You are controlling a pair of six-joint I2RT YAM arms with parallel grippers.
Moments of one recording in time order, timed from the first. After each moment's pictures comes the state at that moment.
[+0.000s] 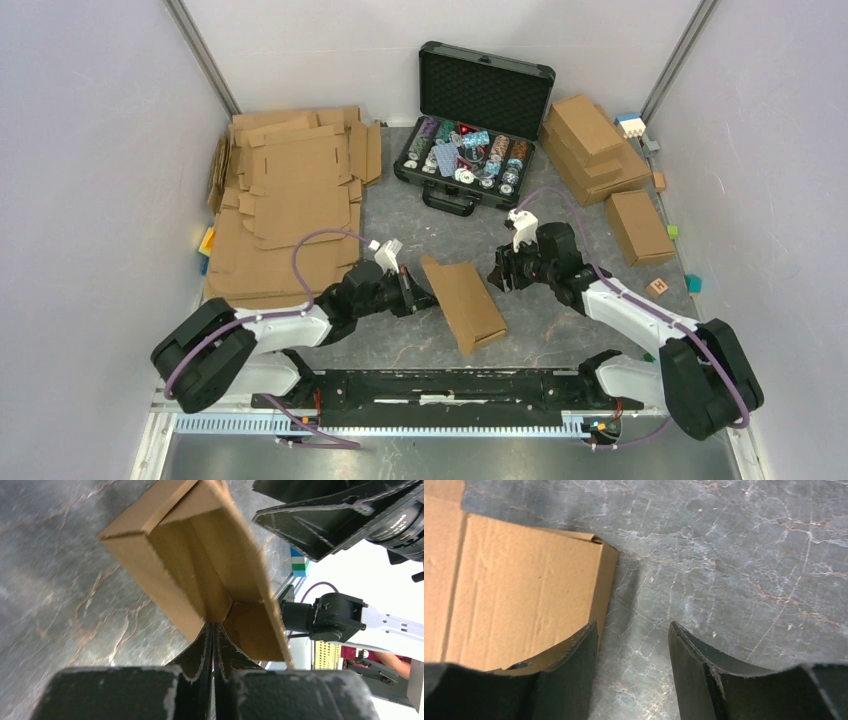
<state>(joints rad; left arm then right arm) -0.79 1.29 0.33 0.54 0.26 -1.00 0.44 1.20 0.51 0.00 -0.31 0.09</state>
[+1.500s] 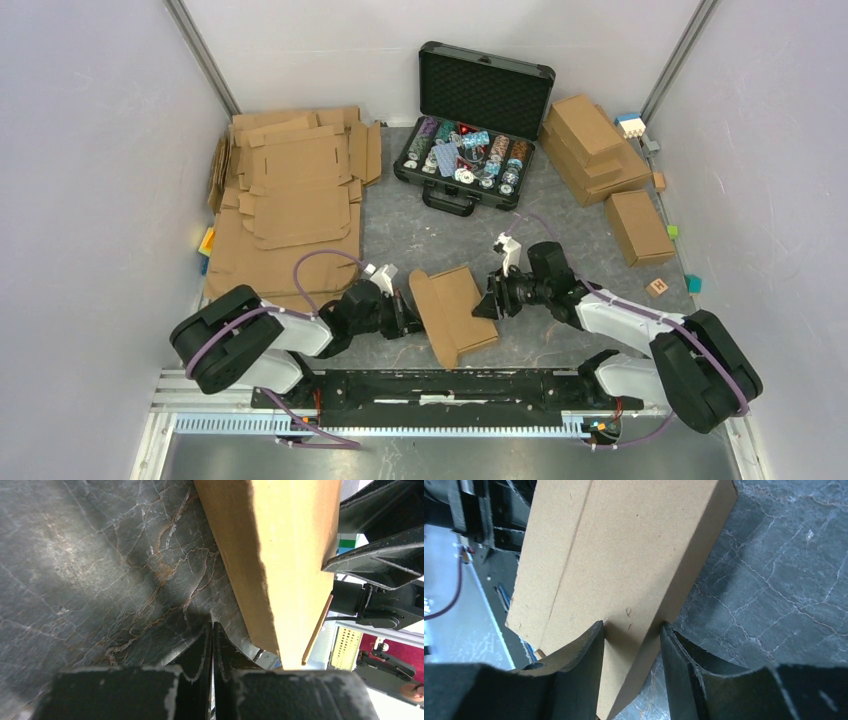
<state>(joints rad) -0.81 1.39 0.16 0.65 0.28 -1.00 0.53 1.21 0.39 0.08 -0.59 0.23</state>
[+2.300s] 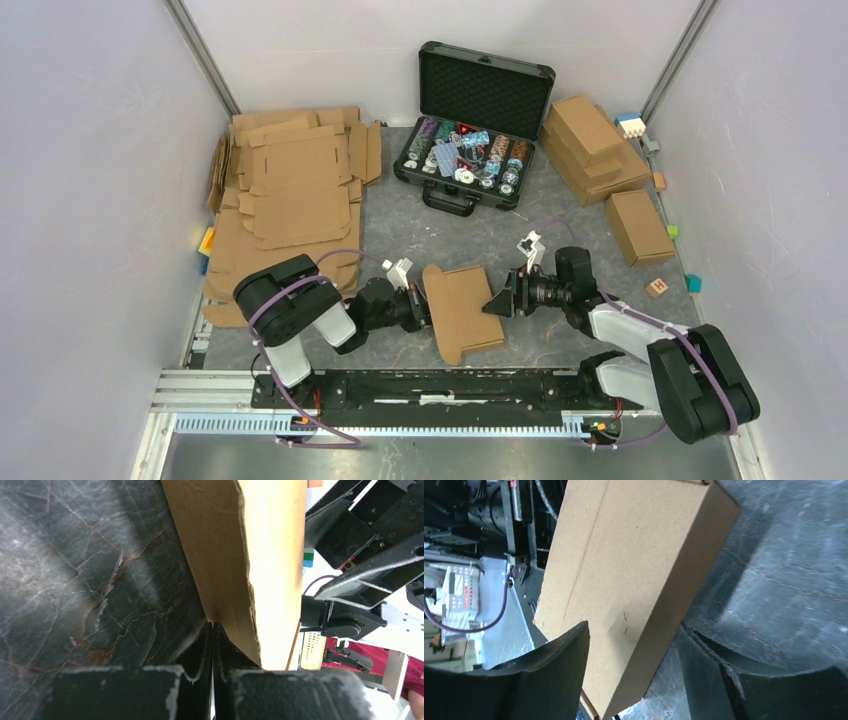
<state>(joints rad) -0.86 1.78 0.23 1.12 0.29 -1.13 0.32 1.18 0.24 0.29 -0.82 0.37</state>
